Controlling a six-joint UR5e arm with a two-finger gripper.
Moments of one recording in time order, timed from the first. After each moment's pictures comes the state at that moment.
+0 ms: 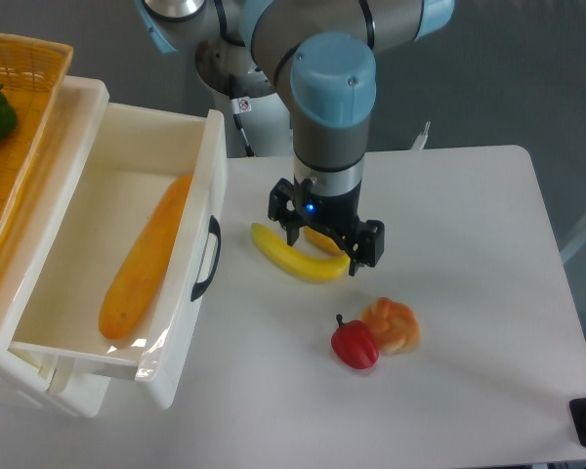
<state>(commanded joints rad) 2.45 -1.86 -1.46 -1.27 1.55 0.97</state>
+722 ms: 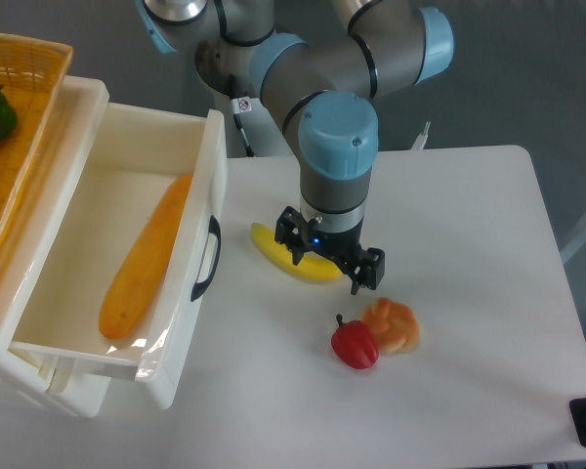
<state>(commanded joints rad) 2.45 -1.89 -1.53 -1.26 1.56 0.96</state>
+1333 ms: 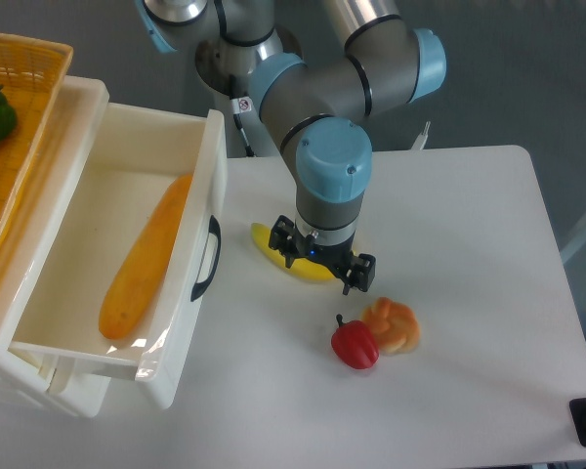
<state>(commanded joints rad) 2.43 -1.93 -1.55 -1.27 1.55 0.78</state>
